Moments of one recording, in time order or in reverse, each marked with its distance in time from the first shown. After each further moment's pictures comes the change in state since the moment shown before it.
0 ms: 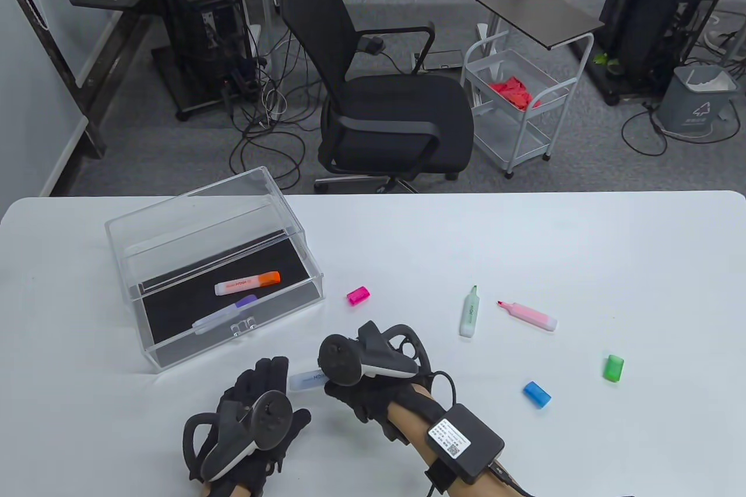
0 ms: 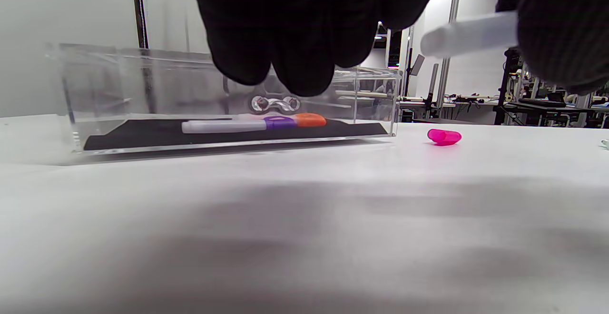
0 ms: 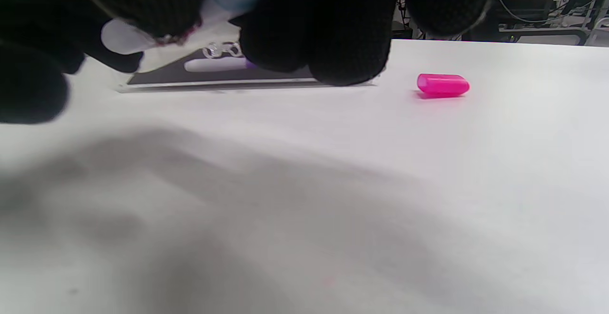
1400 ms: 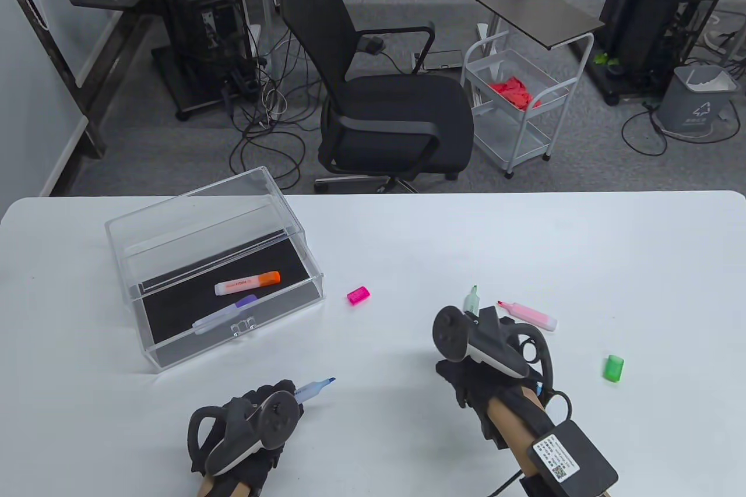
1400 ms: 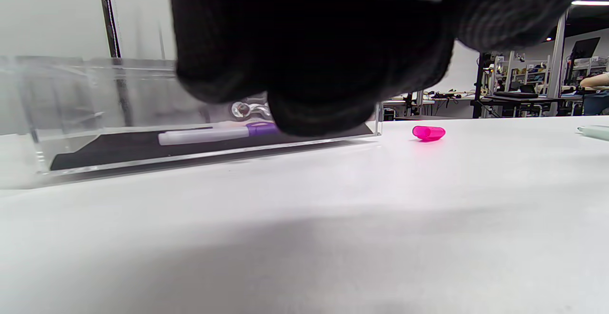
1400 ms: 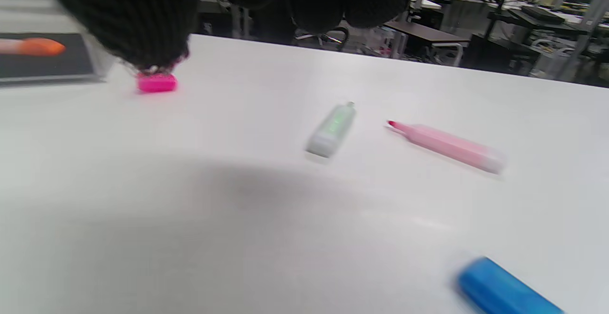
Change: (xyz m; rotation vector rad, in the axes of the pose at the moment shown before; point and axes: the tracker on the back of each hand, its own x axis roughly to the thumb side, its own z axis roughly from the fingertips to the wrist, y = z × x) left_hand 0.006 -0.002 -0.005 -0.002 -0.066 -0.055; right_hand -0.134 -0.039 0.101 0.049 0.602 0.104
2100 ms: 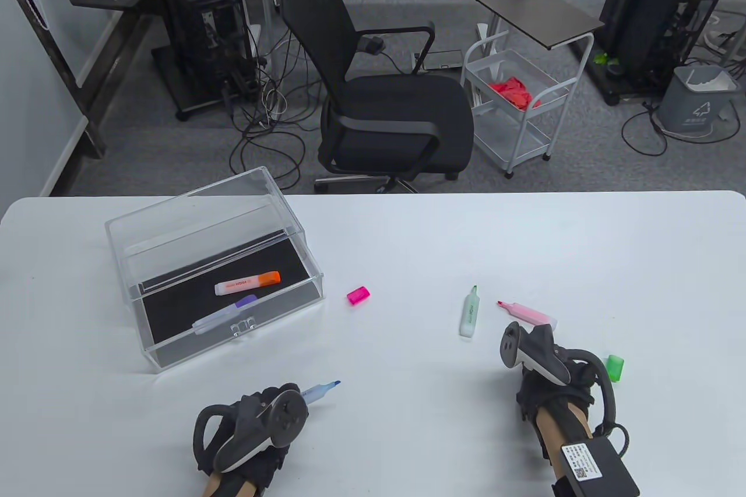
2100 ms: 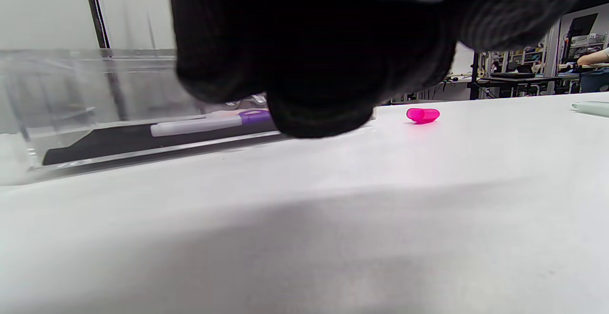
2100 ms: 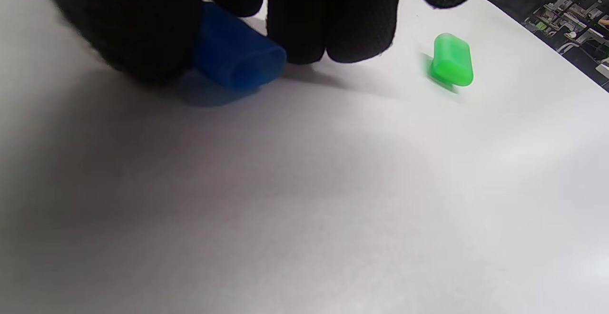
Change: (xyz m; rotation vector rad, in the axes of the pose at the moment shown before) left_hand 0.007 -0.004 -0.004 -0.047 -0.005 -0.032; right_hand -0.088 0.086 -0.023 0.261 0.337 0.158
